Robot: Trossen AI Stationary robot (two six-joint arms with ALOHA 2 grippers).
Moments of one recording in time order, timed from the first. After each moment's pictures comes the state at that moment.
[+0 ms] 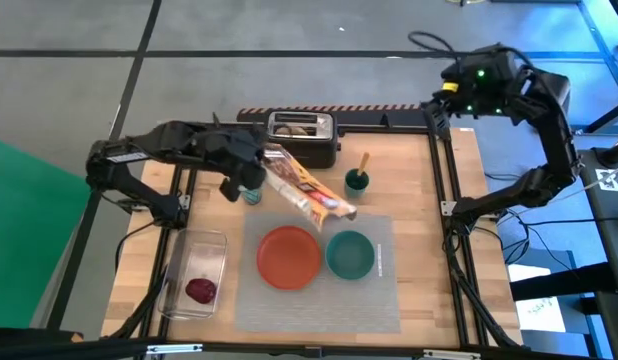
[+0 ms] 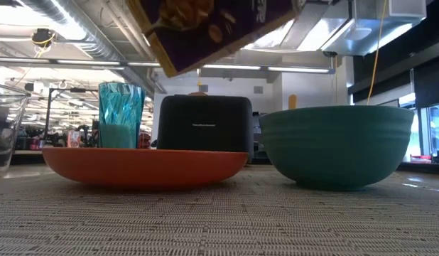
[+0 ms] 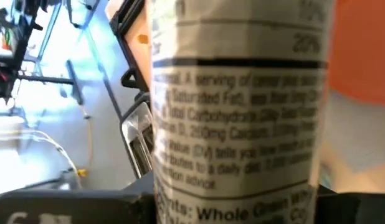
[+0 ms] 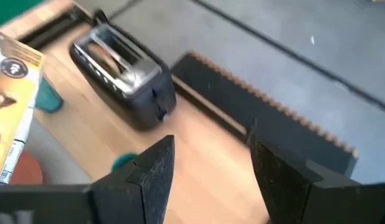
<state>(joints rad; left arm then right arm) 0.00 1.41 1.73 -1.21 -0.32 0.82 -0.59 1.37 2.15 -1.56 0.16 0.18</state>
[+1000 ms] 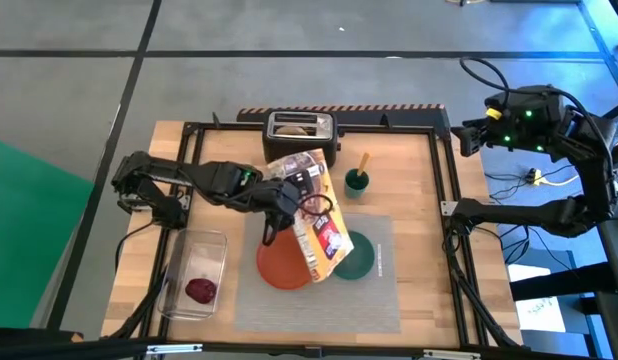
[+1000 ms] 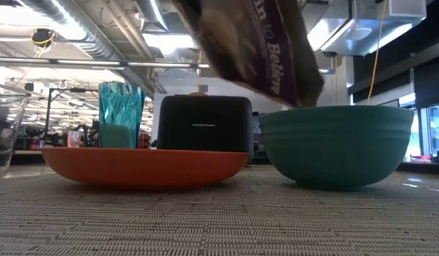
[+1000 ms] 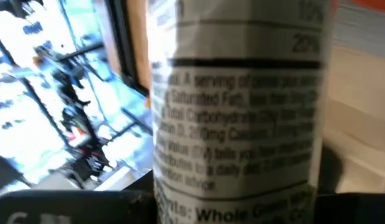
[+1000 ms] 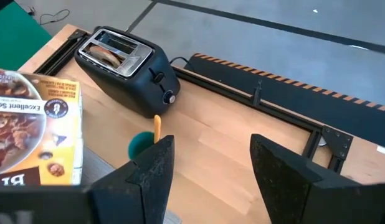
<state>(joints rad) -0.18 1.64 1.73 -1.02 -0.58 1.35 -0.59 0.98 1.78 -1.51 0.15 0.41</state>
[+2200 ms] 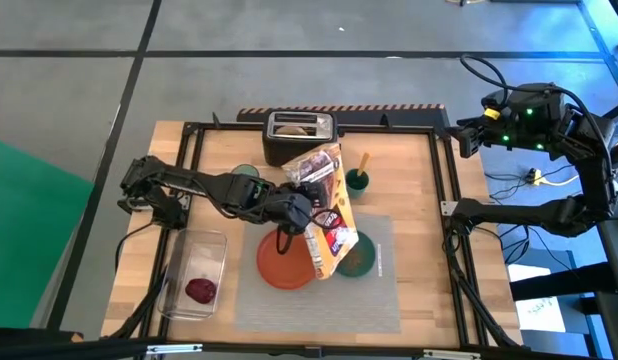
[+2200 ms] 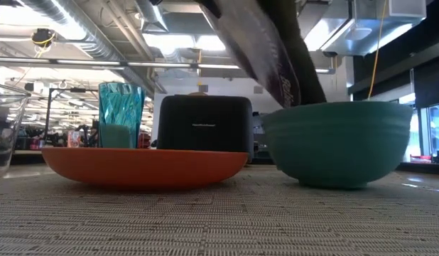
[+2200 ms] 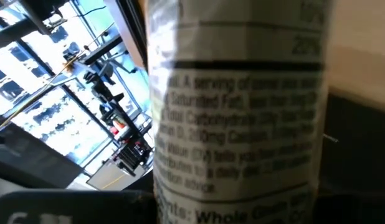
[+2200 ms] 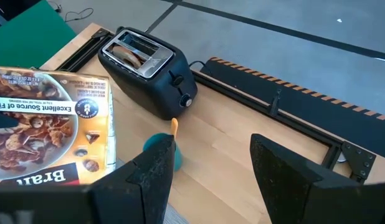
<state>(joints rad) -0.22 1.72 1.73 -0.88 -0.75 1.58 -0.59 0.99 1.78 -1.46 0.09 0.36</state>
